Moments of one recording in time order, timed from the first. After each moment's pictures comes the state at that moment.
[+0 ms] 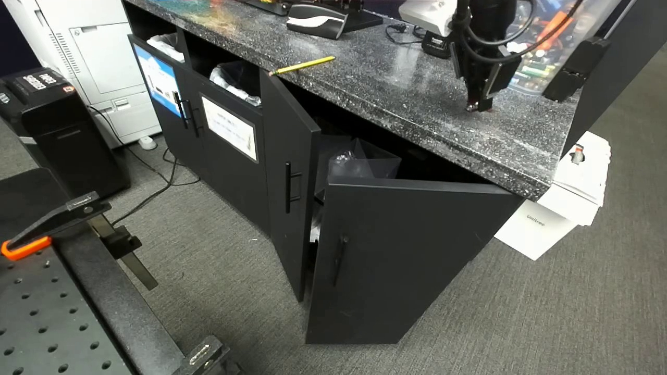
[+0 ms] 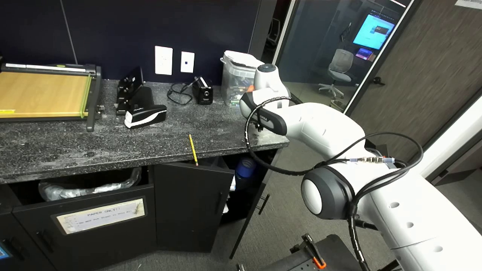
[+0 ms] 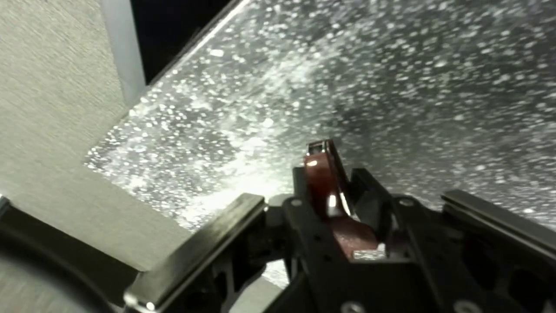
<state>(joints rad) -0.03 1.33 -0.19 -0.46 -0.17 2.05 0.67</state>
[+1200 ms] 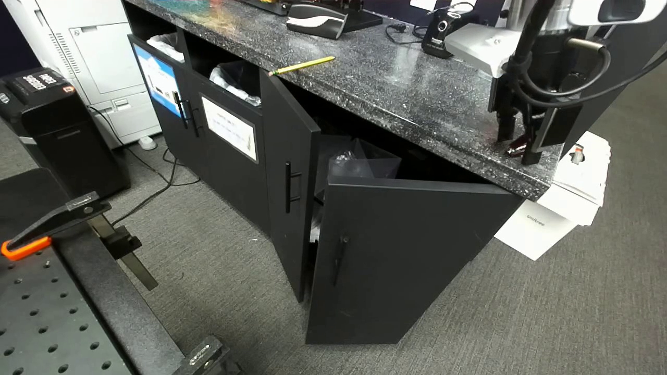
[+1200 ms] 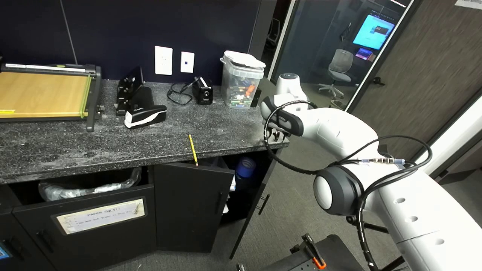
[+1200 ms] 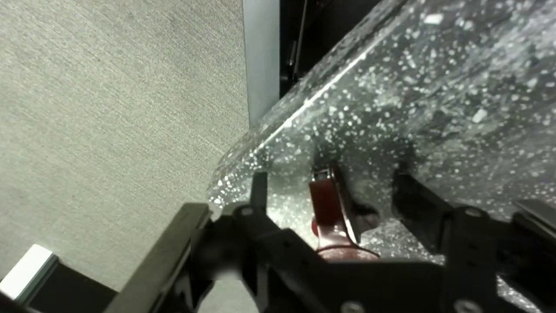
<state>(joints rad) -0.15 1.35 -0.18 -0.45 -0.11 1.98 0.64</state>
